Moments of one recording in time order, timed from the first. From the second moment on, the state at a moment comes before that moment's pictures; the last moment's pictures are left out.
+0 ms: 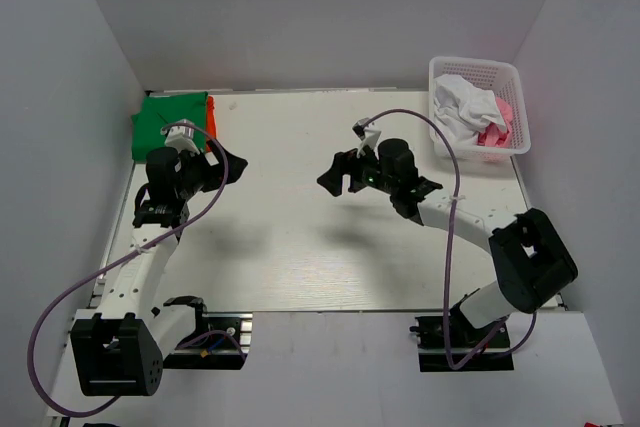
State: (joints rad) left arm -0.01 1.01 0.71 -0.07 0.36 -0.45; right arm 0.63 1.51 0.87 0.30 -0.30 0.31
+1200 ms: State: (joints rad) left arm -0.01 1.01 0.71 -0.09 0.27 -0.42; right arm -0.11 1.91 1.77 -0.43 0.14 0.29
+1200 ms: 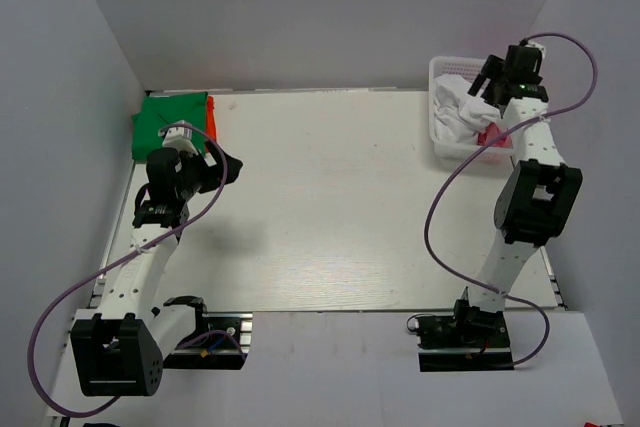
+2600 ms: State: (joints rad) left arm -0.01 1.06 0.72 -0.11 0.27 -0.41; right arm -0.25 2.19 1.92 -0.41 -0.16 0.12
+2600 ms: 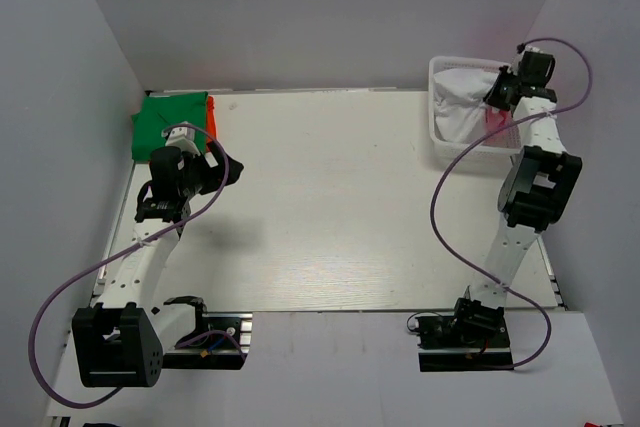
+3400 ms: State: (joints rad) left arm -0.01 1.03 0.72 -0.11 0.30 -0.43; right arm -0.14 1.71 1.94 -0.13 -0.74 0.35
